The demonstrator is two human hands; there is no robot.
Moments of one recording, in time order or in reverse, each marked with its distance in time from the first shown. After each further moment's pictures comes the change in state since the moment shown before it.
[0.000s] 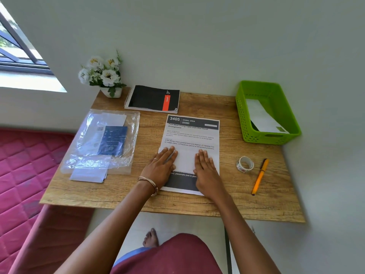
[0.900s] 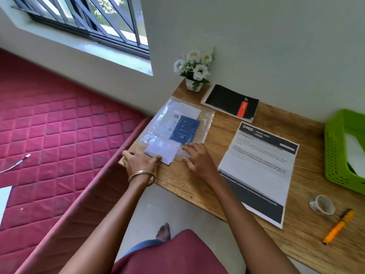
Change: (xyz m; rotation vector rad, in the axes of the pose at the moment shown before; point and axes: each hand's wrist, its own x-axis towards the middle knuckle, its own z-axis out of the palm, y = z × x) left_hand -0.131 -0.122 -0.053 -0.398 0.495 -1.262; right_hand 0.078 -0.184 0.016 0.249 0.087 -0.526
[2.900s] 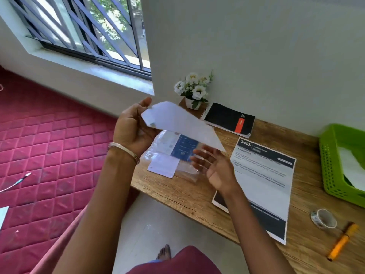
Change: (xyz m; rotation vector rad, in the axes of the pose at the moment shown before) left_hand -0.001 0.109 -0.151 -1.729 -0.726 -0.047; right_hand 0.001 -0.014 -0.055 1.652 0.161 0.620
